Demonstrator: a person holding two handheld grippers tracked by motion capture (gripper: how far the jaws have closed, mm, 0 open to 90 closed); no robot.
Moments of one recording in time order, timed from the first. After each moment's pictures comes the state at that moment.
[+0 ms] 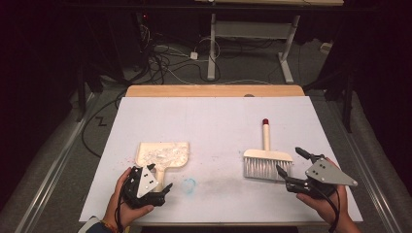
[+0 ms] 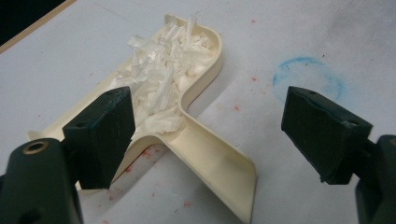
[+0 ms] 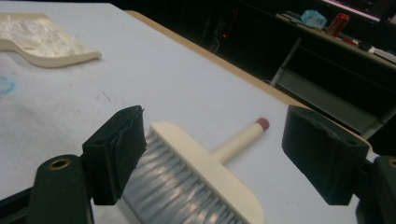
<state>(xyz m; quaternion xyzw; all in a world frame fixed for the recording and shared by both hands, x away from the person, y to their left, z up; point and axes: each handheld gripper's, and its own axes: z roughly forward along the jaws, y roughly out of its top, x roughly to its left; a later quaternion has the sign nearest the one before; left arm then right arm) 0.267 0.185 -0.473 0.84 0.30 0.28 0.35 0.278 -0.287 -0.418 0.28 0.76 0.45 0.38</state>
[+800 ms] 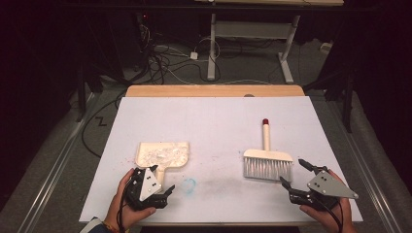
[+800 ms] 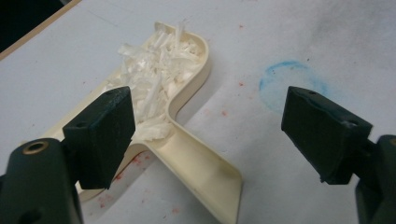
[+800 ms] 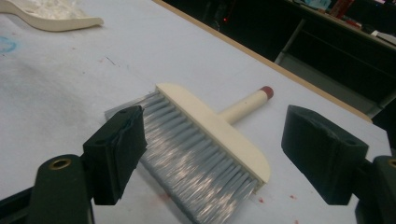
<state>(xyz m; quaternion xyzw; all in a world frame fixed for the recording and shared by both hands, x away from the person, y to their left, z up) 0.262 0.177 -0.473 0.85 0.29 0.28 0.34 0.262 -0.296 -0.438 0.29 0.77 0.42 0.37</state>
